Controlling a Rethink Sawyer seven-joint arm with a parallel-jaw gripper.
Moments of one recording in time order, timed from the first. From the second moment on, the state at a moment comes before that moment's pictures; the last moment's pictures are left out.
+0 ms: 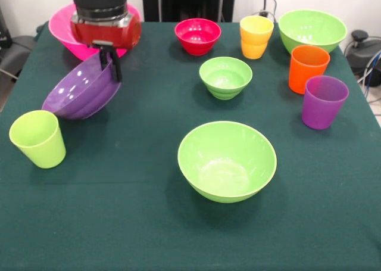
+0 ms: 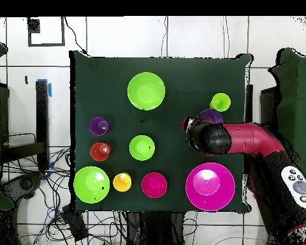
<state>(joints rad) -0.85 -0.64 0.55 1.69 -0.63 0.55 2.06</state>
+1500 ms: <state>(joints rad) -0.65 -0.81 0.56 1.77 -0.46 0.56 2.06</state>
